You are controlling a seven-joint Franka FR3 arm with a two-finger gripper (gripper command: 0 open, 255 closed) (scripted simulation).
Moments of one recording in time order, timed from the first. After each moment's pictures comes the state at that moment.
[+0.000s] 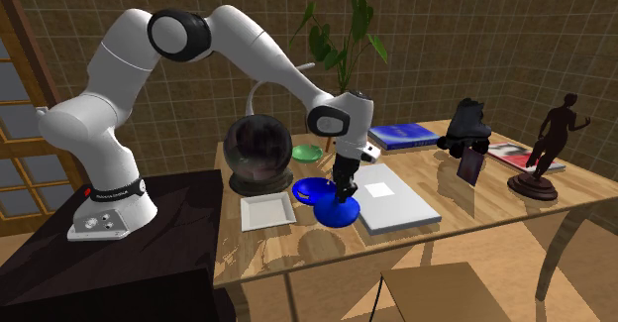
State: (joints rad) arm -0.07 0.71 -0.11 -1.63 0.14 2.23 -0.31
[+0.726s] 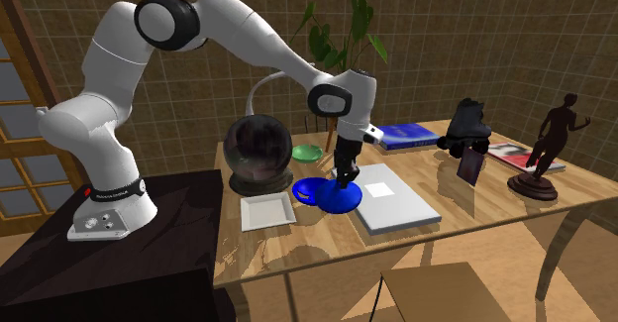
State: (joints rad) arm -0.06 0.62 -0.12 -1.62 0.13 2.14 -0.30
